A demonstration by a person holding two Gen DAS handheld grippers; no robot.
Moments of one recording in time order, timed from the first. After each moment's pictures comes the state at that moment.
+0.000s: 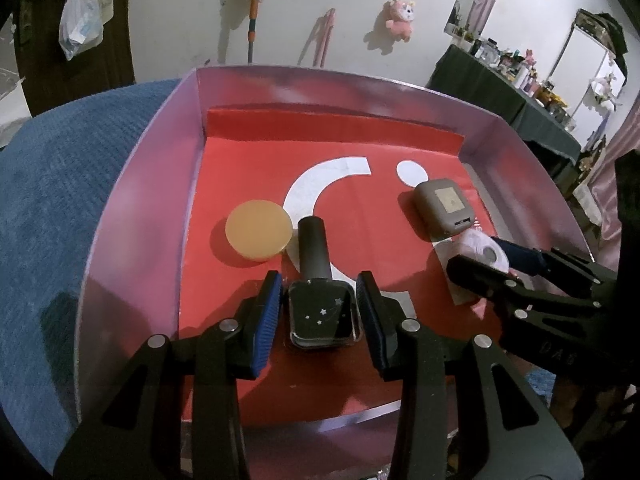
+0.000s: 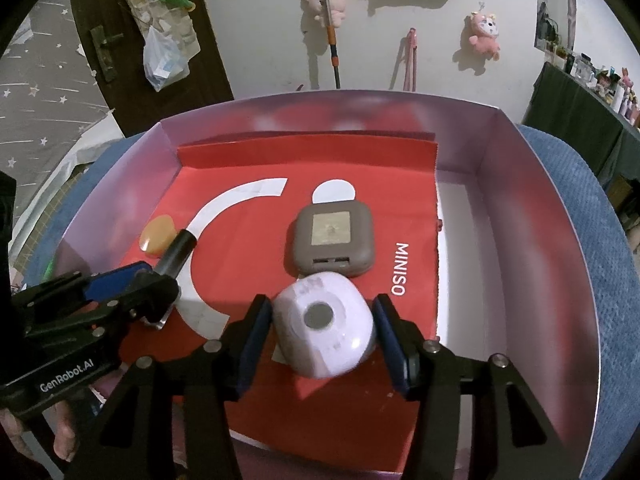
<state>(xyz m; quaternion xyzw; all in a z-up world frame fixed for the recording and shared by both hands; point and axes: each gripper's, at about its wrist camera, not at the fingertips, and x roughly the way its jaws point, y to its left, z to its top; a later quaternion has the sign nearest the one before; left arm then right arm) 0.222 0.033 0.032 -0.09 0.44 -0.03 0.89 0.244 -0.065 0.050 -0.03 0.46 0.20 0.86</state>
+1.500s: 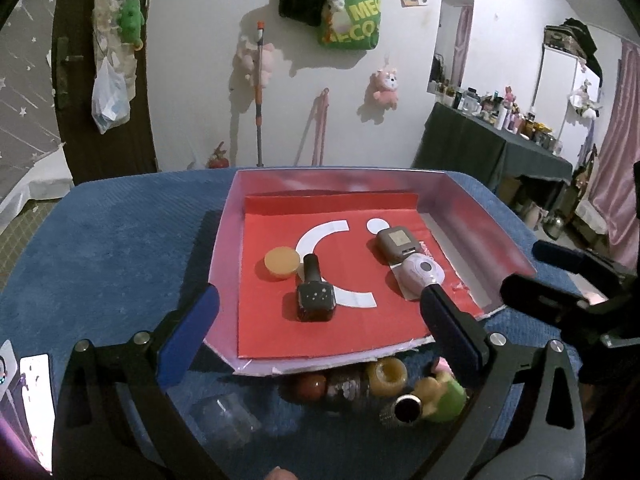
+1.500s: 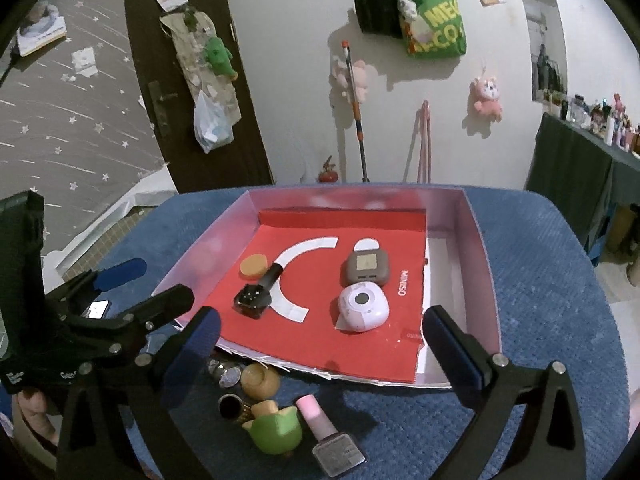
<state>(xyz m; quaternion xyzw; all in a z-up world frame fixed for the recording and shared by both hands) 0.122 0.020 0.102 -0.05 0.32 -0.01 0.95 0.138 -0.094 0.128 0.01 0.33 0.25 0.91</state>
